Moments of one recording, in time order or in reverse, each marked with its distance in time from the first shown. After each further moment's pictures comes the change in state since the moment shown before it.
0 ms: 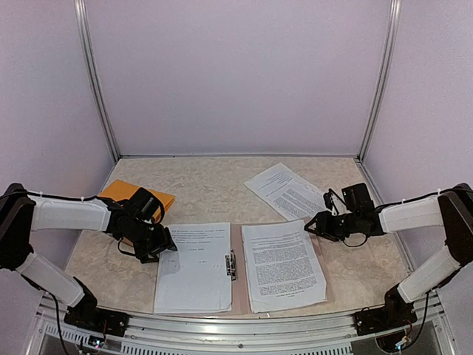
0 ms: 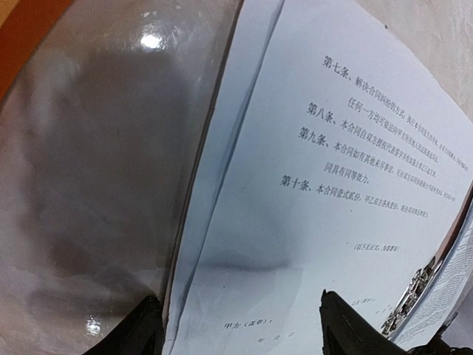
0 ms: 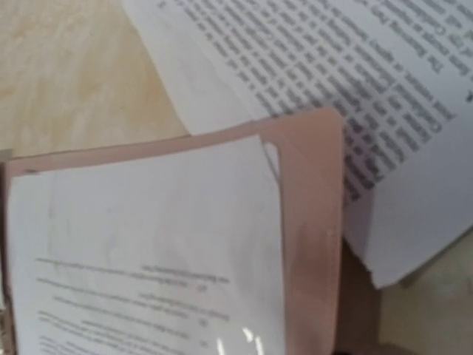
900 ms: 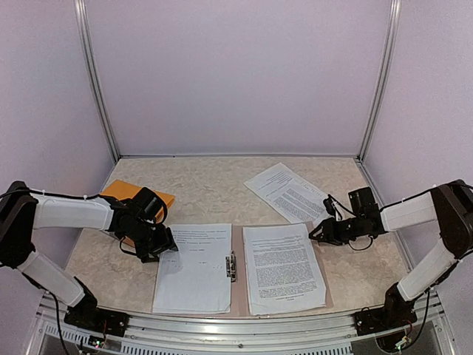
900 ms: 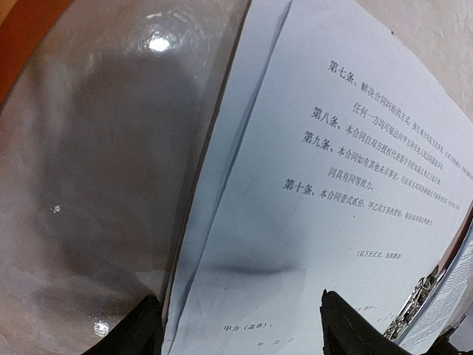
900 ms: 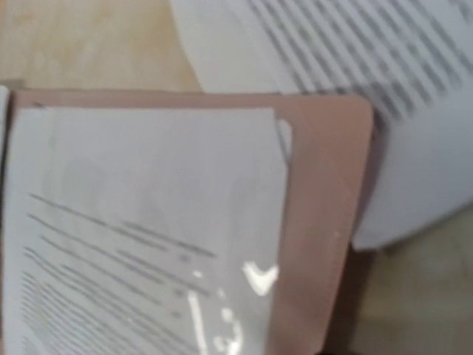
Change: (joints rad) left arm -0.019 0.016 0.028 -0.024 -0.030 0.004; right arm -0.115 0.057 -0.021 -0.019 -0.222 -0.232
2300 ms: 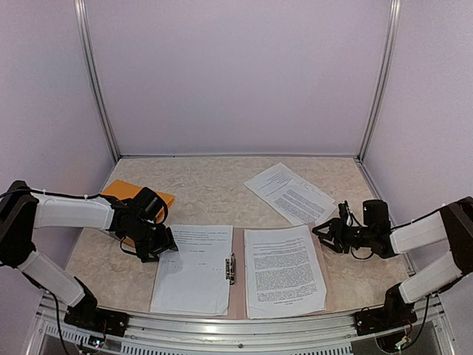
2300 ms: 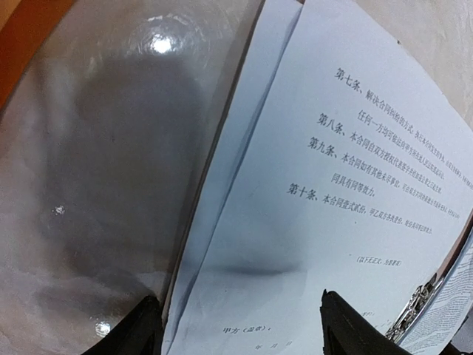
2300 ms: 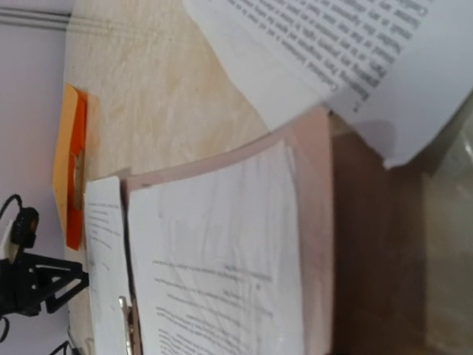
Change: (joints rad) left arm -0.003 0.006 0.006 -0.006 -0.010 0.002; right arm -0.025 -0.140 -0.256 0.412 -0.060 0.521
